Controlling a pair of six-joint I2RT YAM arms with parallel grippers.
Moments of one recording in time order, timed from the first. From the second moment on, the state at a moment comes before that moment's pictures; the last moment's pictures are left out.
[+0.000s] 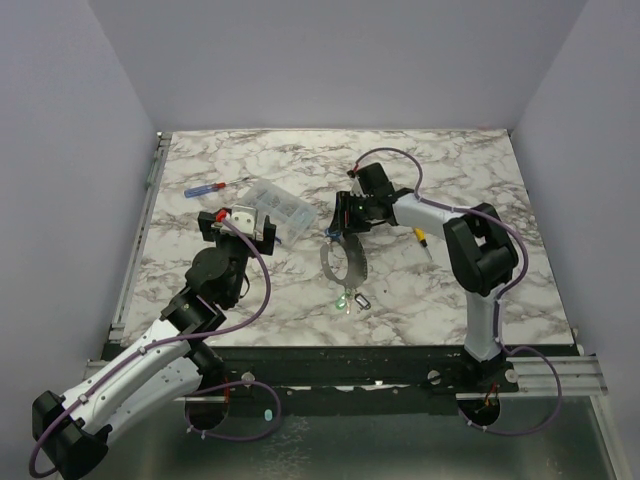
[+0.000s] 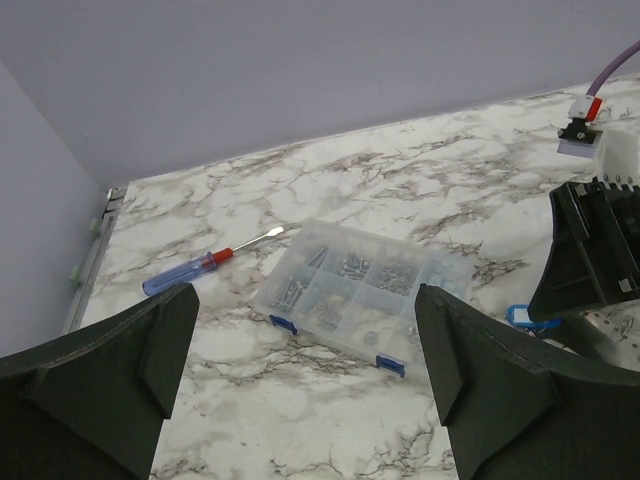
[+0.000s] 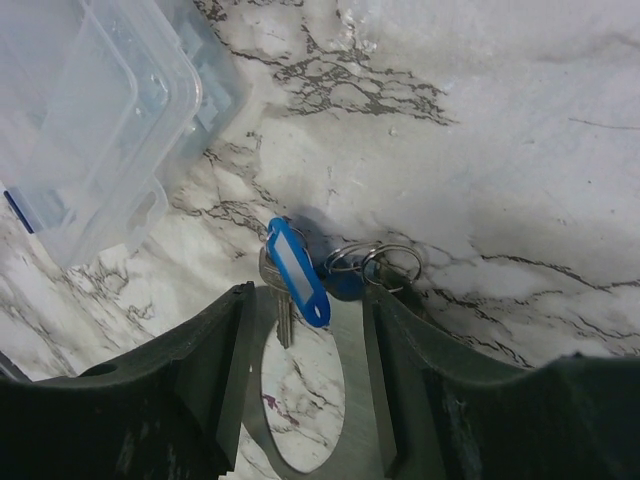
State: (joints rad) left arm -0.72 0.67 0.54 0.18 -0.59 0.19; right arm 0.52 2.02 1.36 -0.22 -0.31 0.46
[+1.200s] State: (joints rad) left arm -0.71 0.65 0.54 0.18 -0.59 0.19; right arm 0.69 2.13 1.59 -0.30 -0.30 0.45
